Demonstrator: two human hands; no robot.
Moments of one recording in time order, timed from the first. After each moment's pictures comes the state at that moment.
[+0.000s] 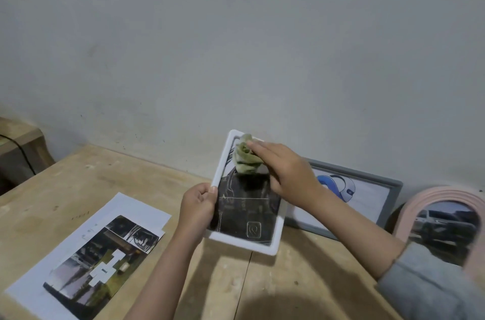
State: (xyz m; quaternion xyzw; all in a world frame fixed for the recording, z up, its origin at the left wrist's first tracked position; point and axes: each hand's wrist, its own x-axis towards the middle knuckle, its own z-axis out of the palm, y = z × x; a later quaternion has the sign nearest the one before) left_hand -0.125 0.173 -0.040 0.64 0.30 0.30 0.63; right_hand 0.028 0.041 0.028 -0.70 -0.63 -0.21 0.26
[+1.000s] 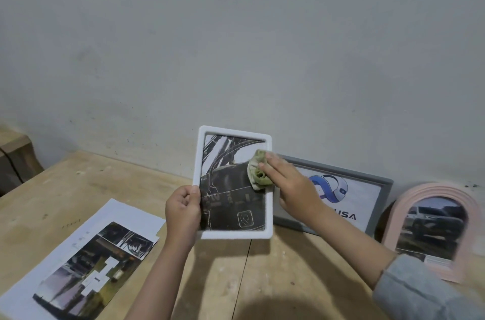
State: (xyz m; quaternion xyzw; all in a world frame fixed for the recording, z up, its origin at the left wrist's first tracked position) left_hand -0.127 0.176 -0.047 0.60 0.32 0.42 0.60; right_hand 0.044 0.016 -0.019 -0.76 -0.57 -0.23 0.20
